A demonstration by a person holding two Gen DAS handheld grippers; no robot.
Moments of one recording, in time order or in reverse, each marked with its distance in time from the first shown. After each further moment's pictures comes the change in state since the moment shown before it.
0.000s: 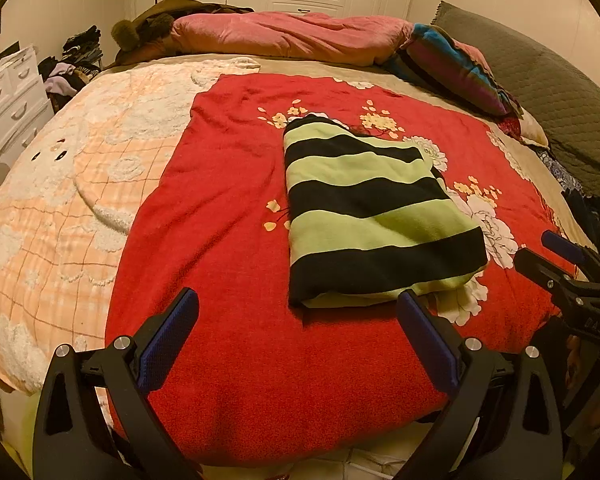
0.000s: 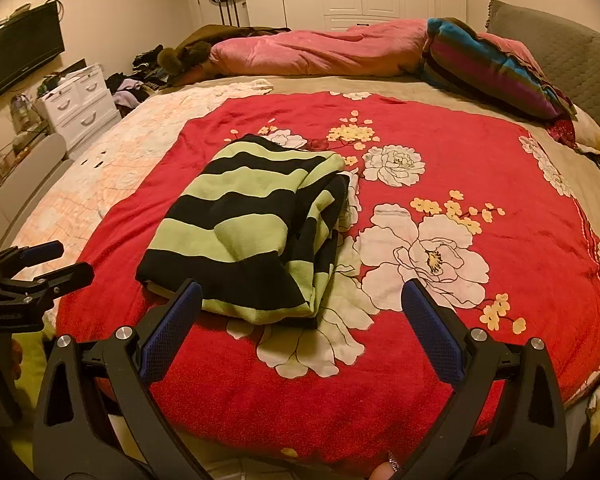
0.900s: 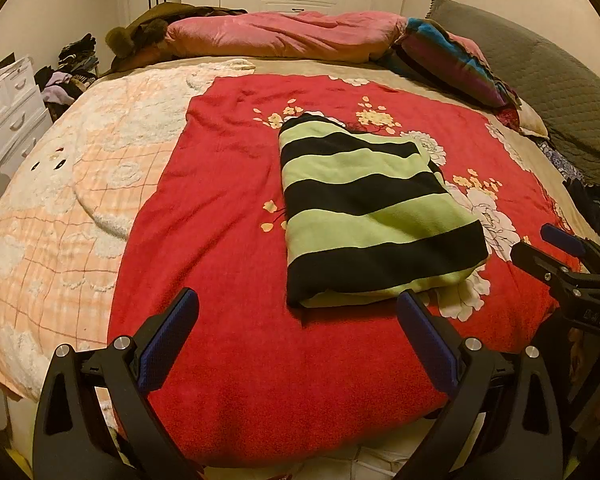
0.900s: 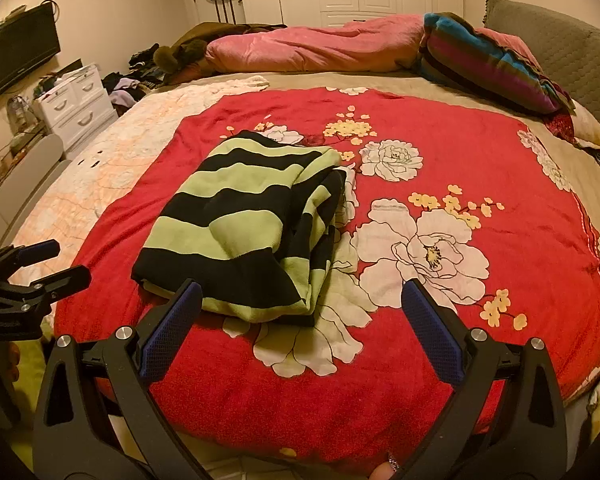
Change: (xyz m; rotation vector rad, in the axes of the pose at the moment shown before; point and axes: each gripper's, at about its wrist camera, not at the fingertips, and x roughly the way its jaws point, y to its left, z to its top) left arm 0.002 -0.004 0.001 0.034 0.003 0.010; right arm 0.001 -0.008 -0.005 0.005 0.010 0.001
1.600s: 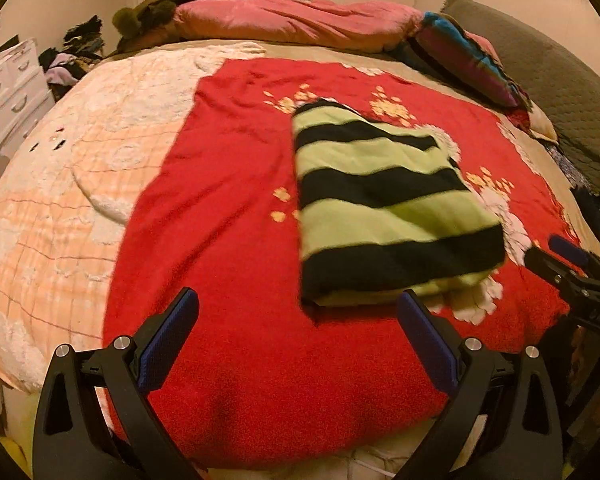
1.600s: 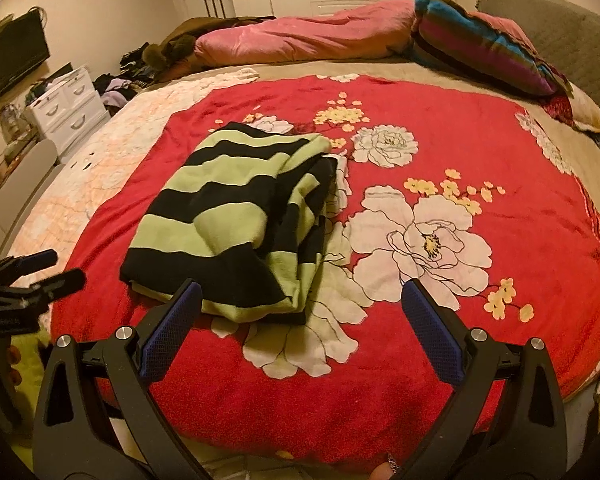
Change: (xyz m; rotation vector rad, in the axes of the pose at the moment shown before) left arm 0.018 0.016 0.005 -0.052 0.041 0.015; right arm 0.015 -0.014 -0.003 0.051 0.040 -0.006
